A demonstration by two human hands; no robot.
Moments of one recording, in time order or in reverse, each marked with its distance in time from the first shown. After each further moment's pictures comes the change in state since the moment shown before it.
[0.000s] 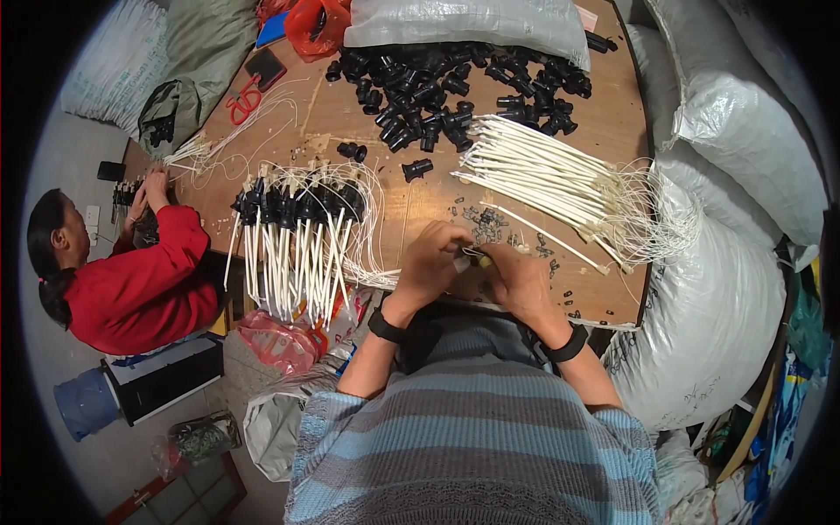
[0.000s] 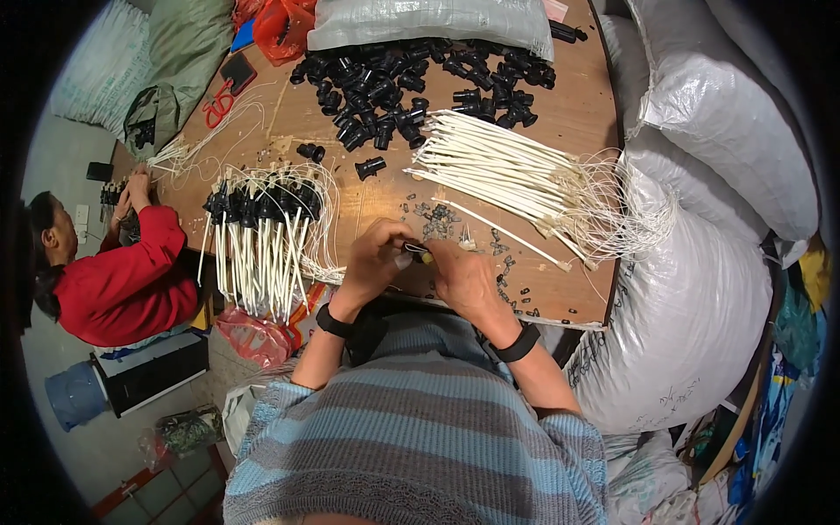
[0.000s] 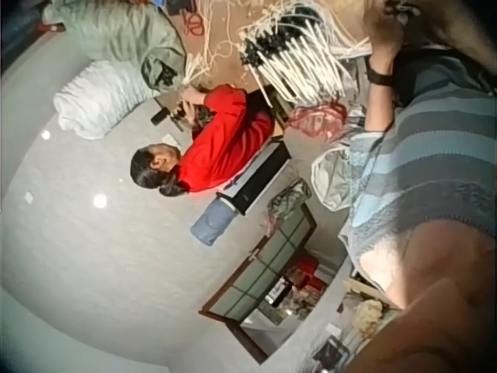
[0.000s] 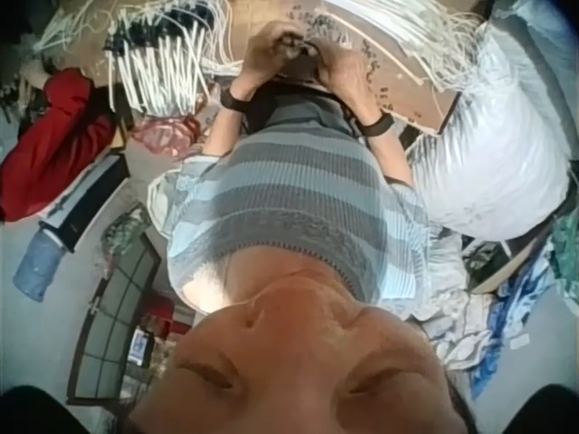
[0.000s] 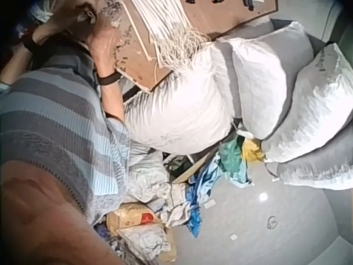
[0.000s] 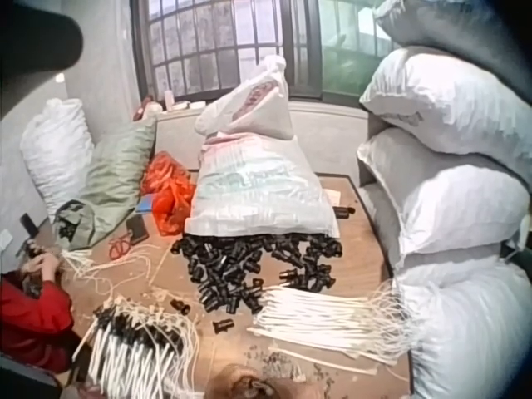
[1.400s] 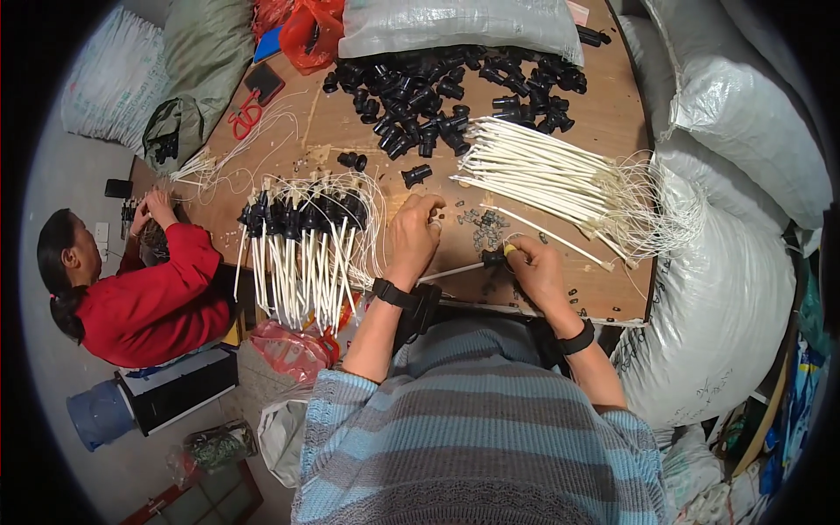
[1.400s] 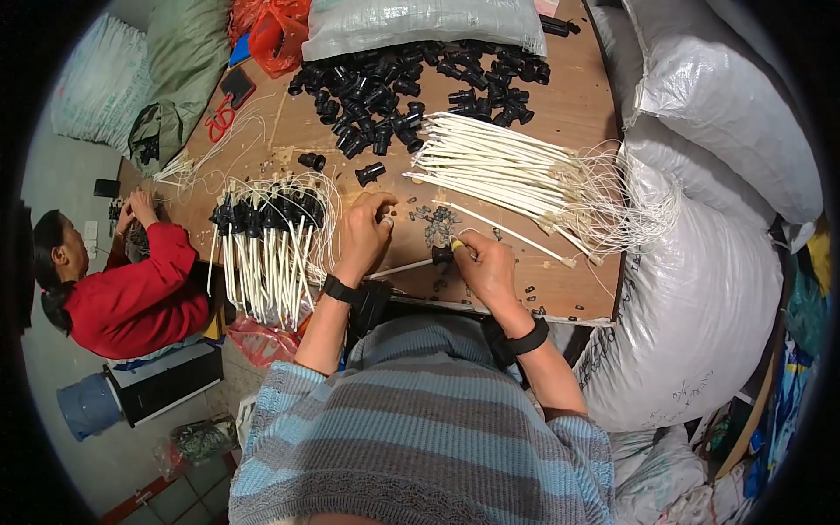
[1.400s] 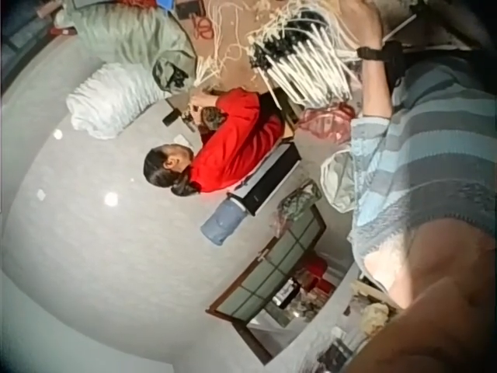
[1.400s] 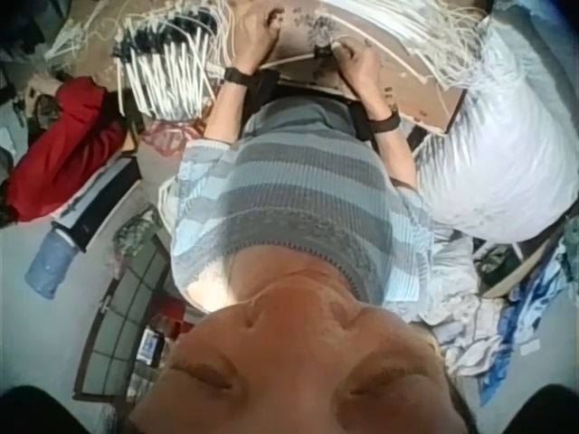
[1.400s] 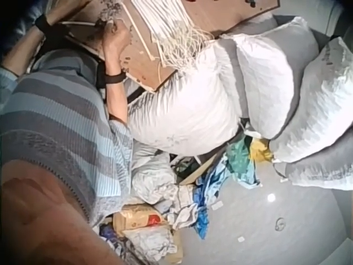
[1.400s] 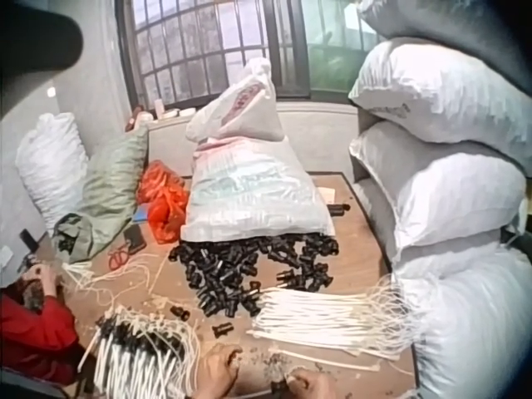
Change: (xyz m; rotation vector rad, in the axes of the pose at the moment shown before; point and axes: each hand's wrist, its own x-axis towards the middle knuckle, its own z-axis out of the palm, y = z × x) left_hand 0.040 -0.039 -0.012 0.483 0.157 0.021; right_hand -0.004 0.026 0.001 0.280 0.071 0.475
